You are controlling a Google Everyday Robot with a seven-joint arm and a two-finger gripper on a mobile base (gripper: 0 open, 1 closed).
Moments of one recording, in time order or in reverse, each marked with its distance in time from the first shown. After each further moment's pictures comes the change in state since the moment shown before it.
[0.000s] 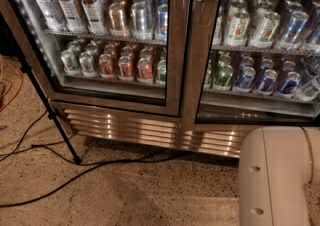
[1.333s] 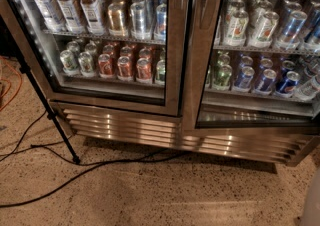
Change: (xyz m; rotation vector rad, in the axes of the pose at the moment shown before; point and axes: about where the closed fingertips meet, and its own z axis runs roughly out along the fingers) arm 0.032 -0.035 -0.177 0.591 0.246 -0.023
